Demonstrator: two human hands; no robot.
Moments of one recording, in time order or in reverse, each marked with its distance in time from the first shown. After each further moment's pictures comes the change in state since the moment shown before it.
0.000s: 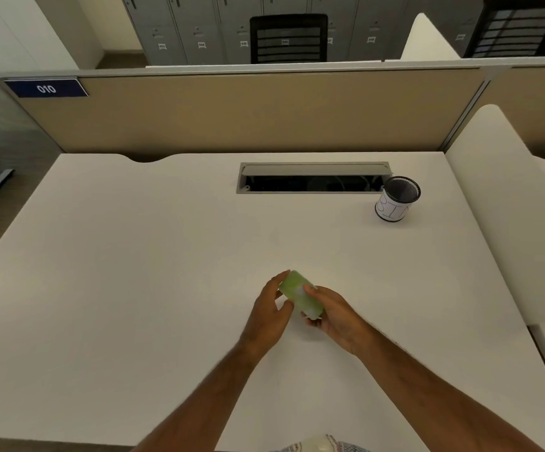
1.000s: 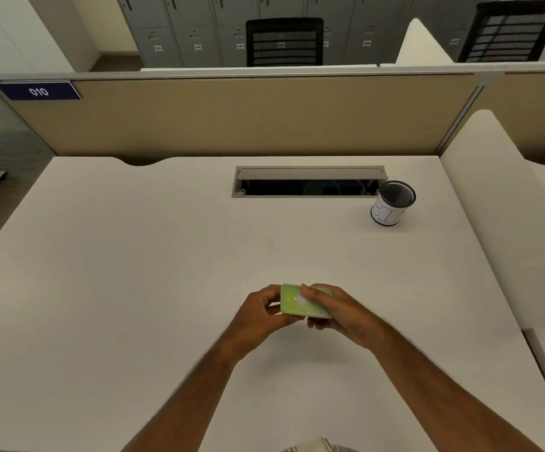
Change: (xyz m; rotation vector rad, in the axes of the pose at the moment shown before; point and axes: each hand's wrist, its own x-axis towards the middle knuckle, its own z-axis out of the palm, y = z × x) left_hand -0.003 0.027 -0.024 -0.247 -0.195 0.006; right_hand -0.026 -0.045 -0.003 -0.311 -0.139 -0.052
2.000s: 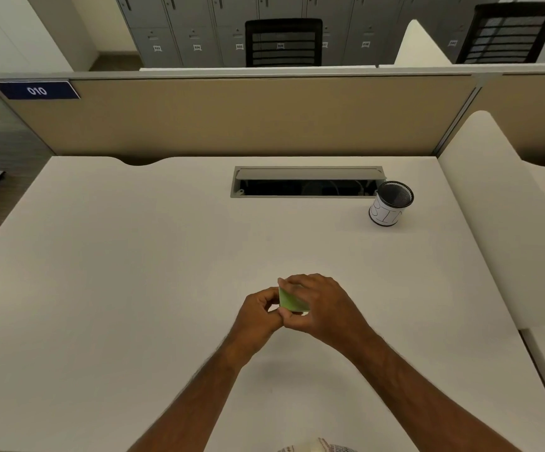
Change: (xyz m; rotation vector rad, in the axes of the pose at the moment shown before) left_hand 0.001 -0.009 0.009 0.044 0.115 0.014; right_hand -0.009 -0.010 0.035 -1.274 0.352 -0.686
